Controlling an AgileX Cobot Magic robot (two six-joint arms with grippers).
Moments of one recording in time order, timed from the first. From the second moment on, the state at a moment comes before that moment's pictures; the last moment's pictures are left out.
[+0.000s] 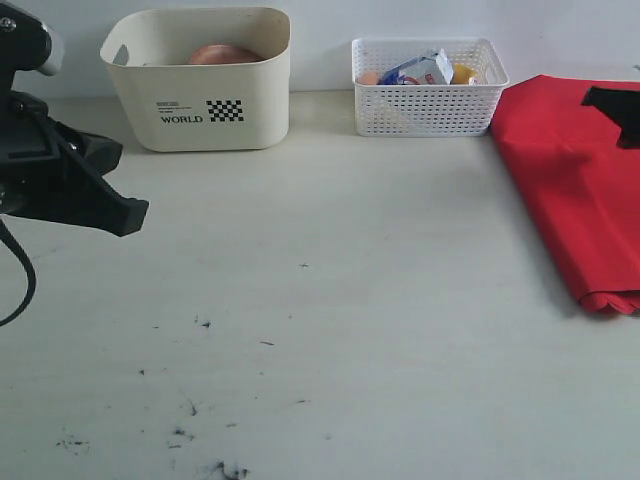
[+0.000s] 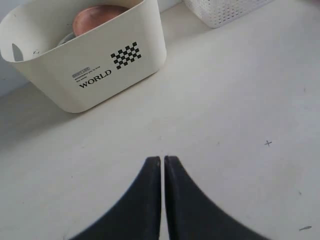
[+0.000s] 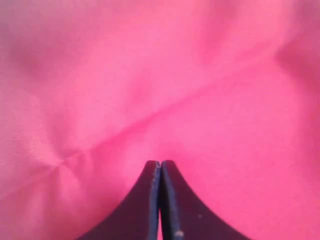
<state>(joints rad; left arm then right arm) -0.67 1.16 -0.64 1.04 0.31 -0.97 -0.22 2.17 -1.41 -0.04 0.26 0.36</state>
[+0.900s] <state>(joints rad) -0.67 0.53 -0.28 1.04 0.08 -1.11 0.05 1.01 -0.51 0.01 -0.11 0.49</state>
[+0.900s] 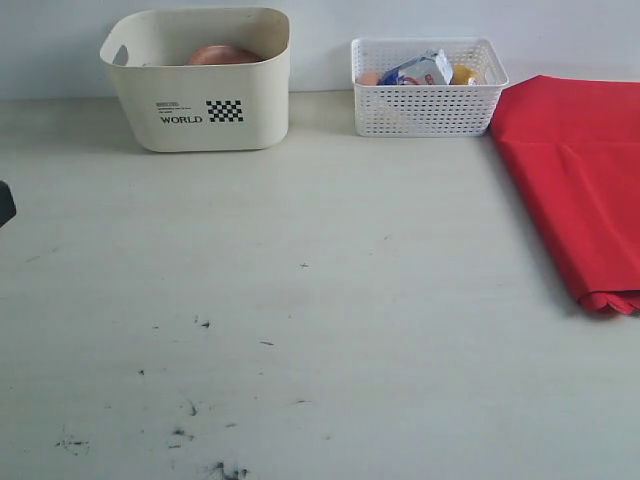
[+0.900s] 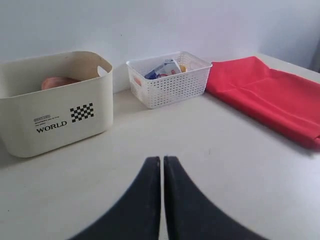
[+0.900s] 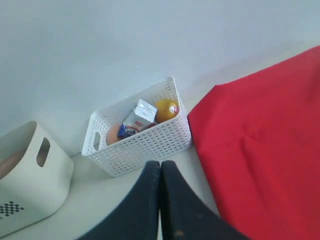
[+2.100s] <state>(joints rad) -0.01 0.01 0.00 -0.06 0.08 0.10 0.05 0.93 -0.51 0.01 -0.10 0.49</state>
